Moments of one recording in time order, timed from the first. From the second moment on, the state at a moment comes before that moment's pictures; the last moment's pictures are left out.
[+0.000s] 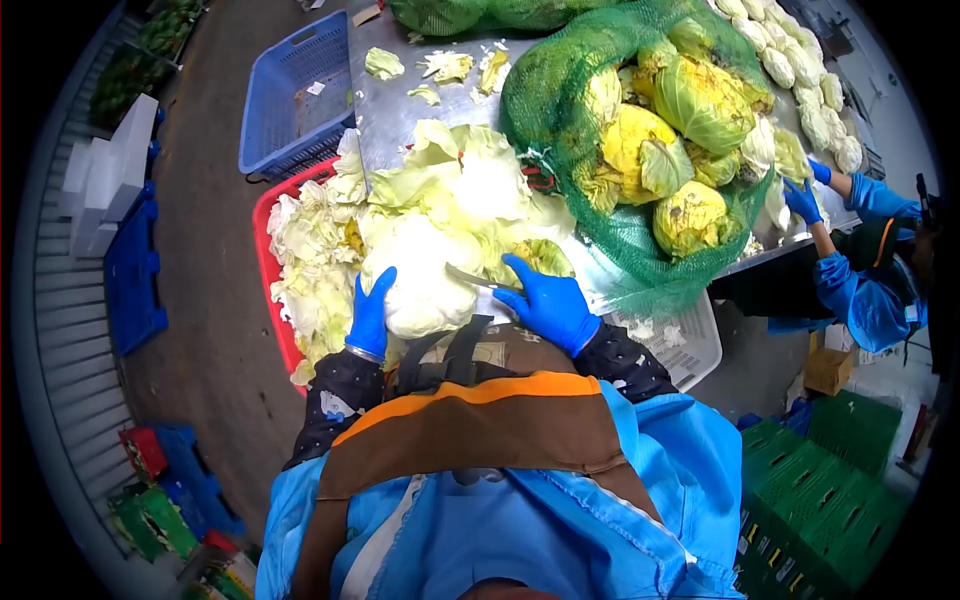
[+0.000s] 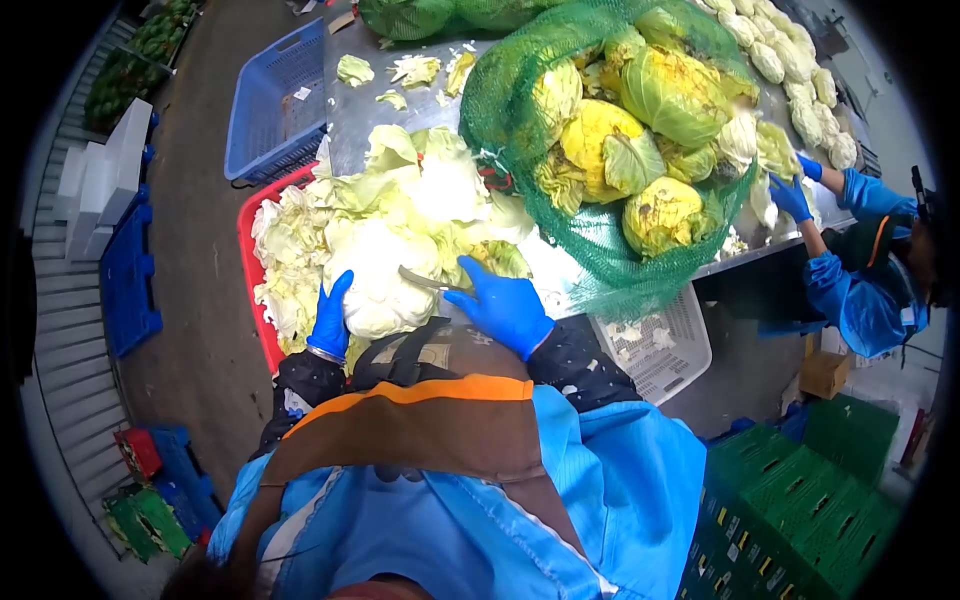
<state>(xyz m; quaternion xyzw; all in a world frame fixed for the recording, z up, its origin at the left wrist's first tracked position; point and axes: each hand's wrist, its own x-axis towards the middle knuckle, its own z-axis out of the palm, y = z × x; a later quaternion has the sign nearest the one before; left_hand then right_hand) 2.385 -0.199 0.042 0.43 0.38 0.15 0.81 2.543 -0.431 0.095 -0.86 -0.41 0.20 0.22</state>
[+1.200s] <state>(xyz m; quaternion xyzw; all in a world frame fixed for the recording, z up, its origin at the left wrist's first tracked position) 2.341 -0.145 0.072 0.24 0.22 0.23 0.92 2.600 -0.360 0.046 -0.82 -0.29 0.22 0.44</state>
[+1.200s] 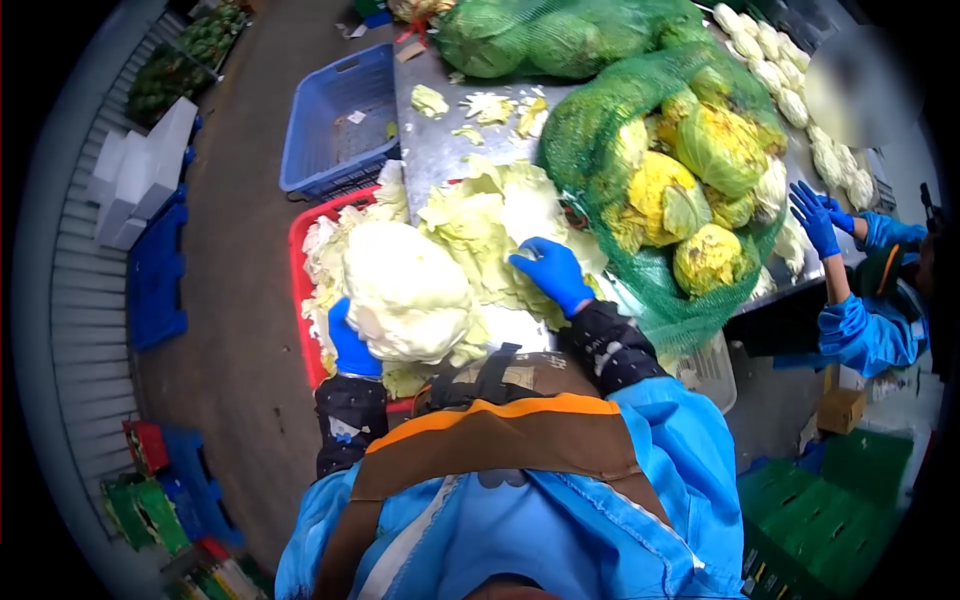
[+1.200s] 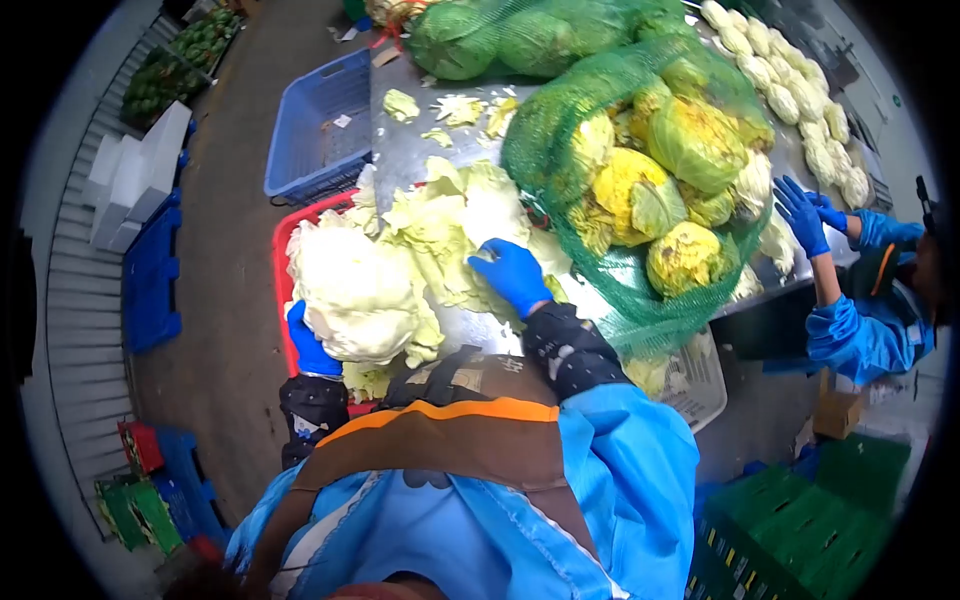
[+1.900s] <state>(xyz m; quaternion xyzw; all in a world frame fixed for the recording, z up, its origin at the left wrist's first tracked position) 2.384 -0.184 0.105 0.19 0.05 0.18 0.96 2.517 -0.344 0.239 -0.60 -0.46 0.18 0.63</state>
